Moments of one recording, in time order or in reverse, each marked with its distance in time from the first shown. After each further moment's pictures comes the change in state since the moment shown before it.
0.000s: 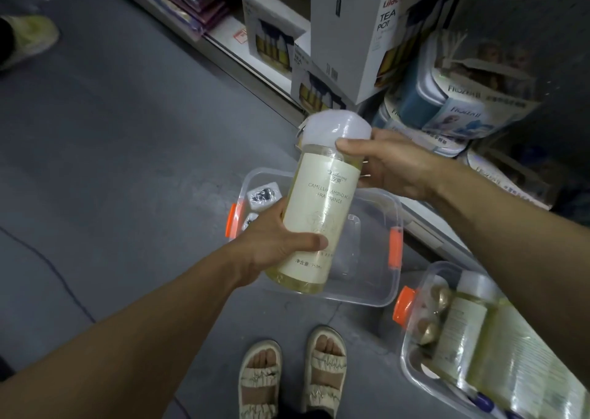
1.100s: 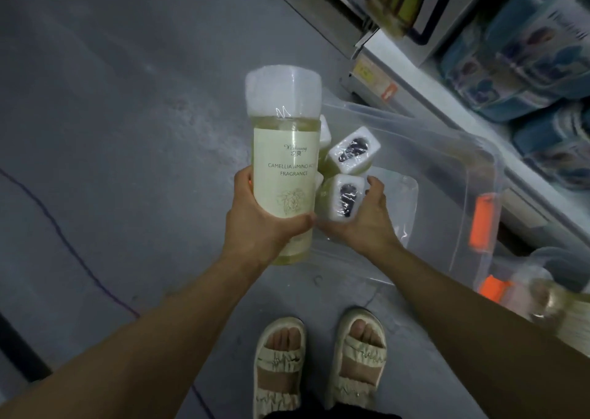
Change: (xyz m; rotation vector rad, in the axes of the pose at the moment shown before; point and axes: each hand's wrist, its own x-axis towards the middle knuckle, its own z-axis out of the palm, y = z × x) left_hand 0.064 -0.161 -0.038 -0.003 0.626 0.137; right_hand 0.119 0.253 0.105 -0.466 0.378 0.031
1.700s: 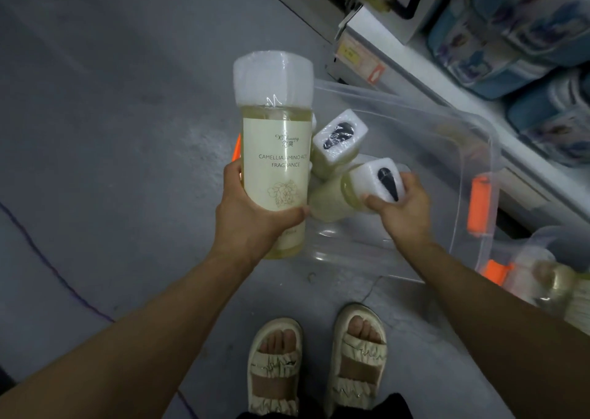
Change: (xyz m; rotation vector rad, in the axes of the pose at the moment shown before) left_hand 0.006 -0.017 0.017 0.005 -0.005 0.029; right_hand 0.013 0.046 -0.029 0.326 0.322 -0.046
